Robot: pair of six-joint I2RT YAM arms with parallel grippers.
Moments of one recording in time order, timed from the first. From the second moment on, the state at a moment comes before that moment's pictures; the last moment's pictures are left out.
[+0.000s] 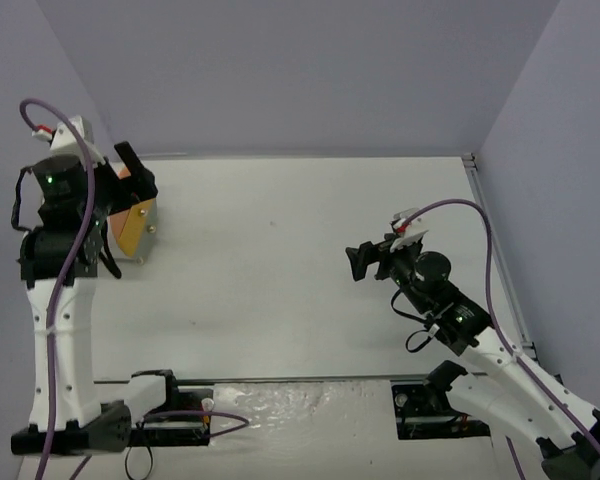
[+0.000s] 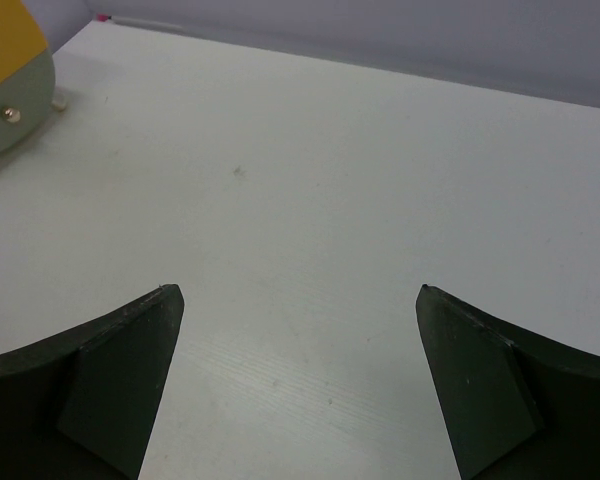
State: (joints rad) left arm 0.07 1.11 1.60 -0.83 0.01 -0.28; right arm 0.63 0.75 0.60 0.00 0.18 0.14
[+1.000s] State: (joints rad) left arm -0.12 0.49 1.14 -1.06 -0.21 -0.17; right arm 0.63 0.43 0.90 -0.39 0.60 0.08
